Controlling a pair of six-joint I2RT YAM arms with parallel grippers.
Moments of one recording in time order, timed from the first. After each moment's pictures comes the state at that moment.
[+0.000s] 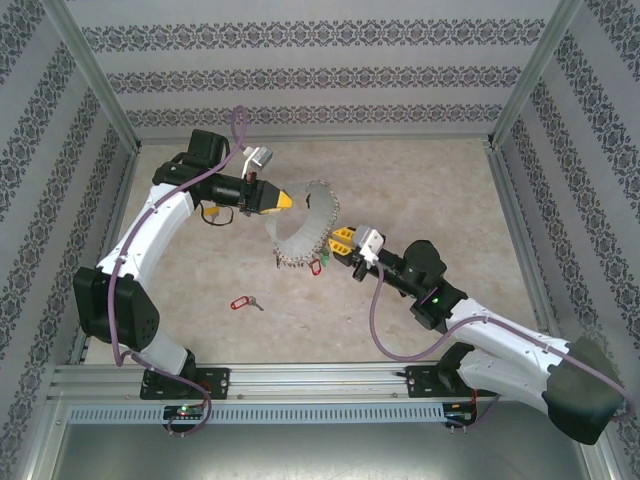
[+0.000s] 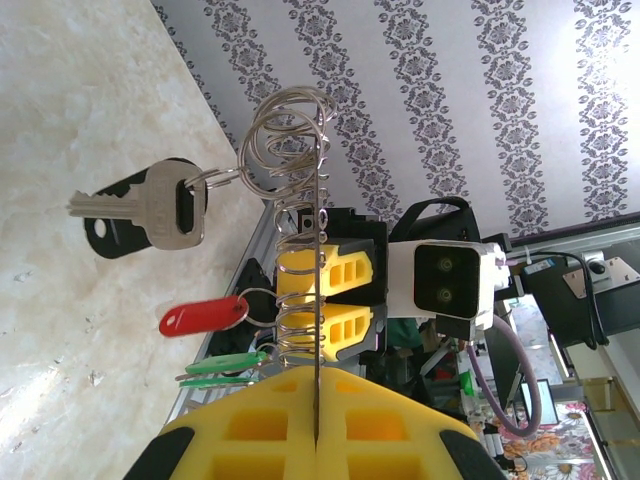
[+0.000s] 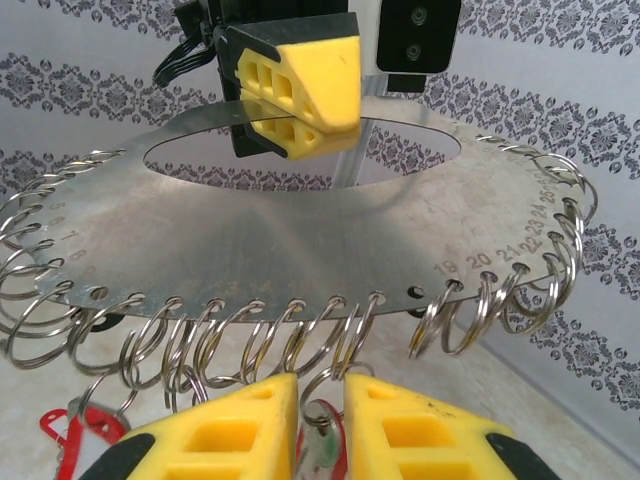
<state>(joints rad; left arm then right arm) -0.19 1.57 1.49 -0.86 1.34 -0.22 0.72 0.98 0.46 0.57 -0.28 -0.24</state>
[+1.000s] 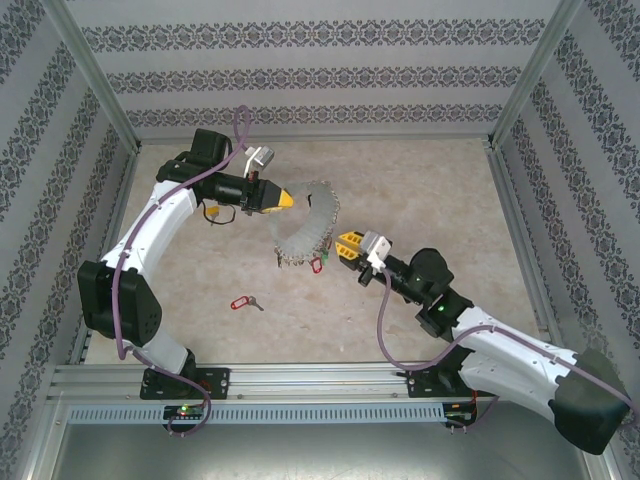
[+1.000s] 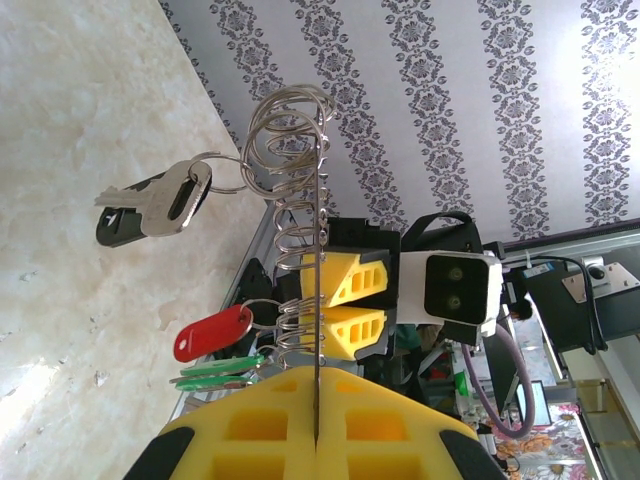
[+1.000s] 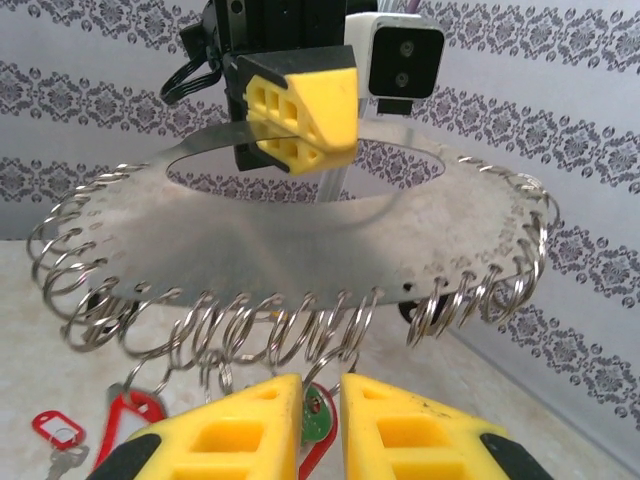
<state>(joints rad) -0.19 1.61 1.50 -0.86 1.34 -0.21 0.73 0.89 0.39 0.58 -0.24 -0.24</state>
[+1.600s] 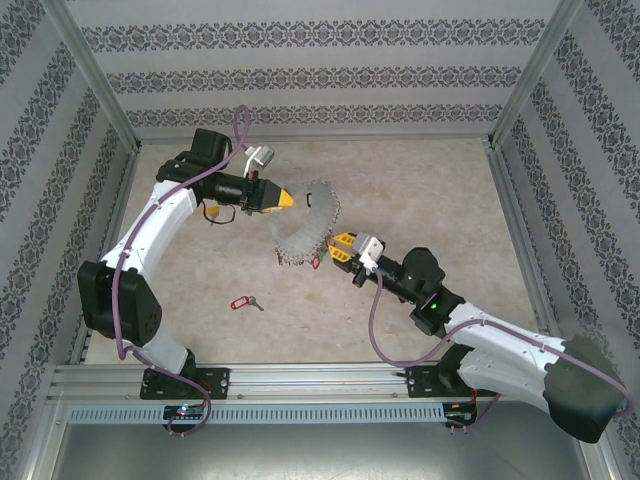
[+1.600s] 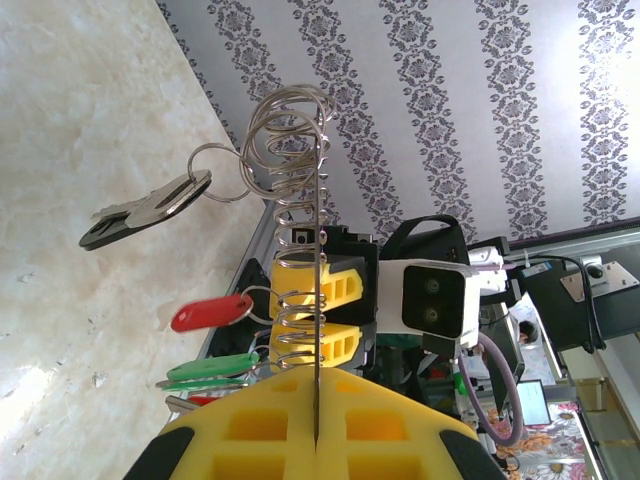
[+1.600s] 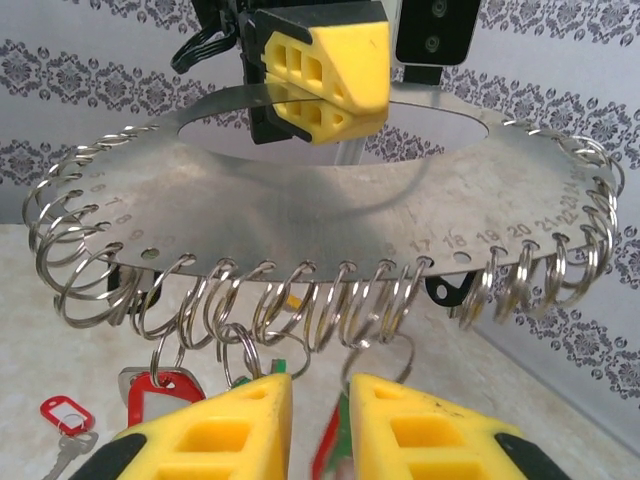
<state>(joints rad) -0.20 1.61 1.50 -0.86 1.34 -0.21 0.75 0.98 0.39 0.64 -0.24 -0.25</state>
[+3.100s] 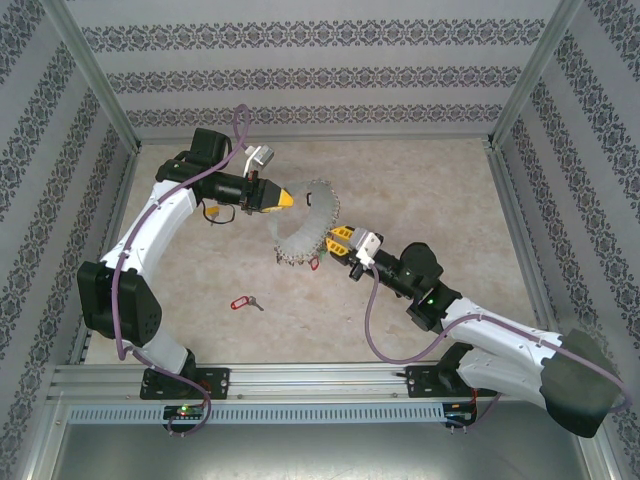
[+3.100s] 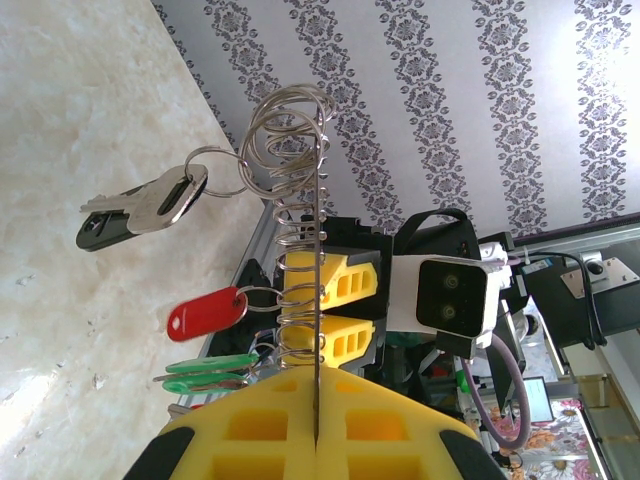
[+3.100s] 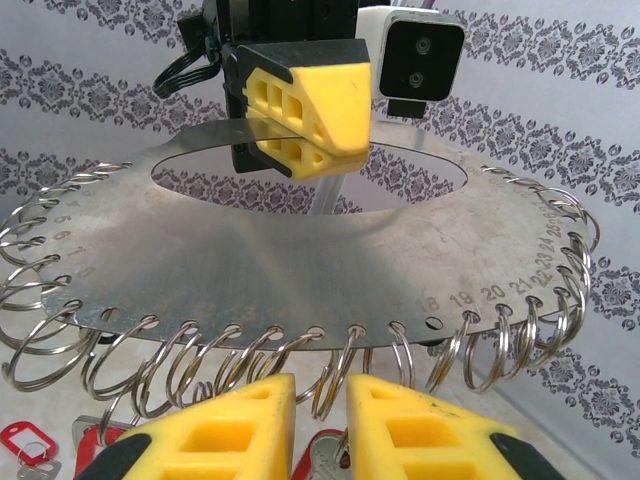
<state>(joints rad) -0.20 1.61 1.51 -0.87 1.34 -0.20 0.75 1.02 0.44 0.66 -0.22 -0.29</state>
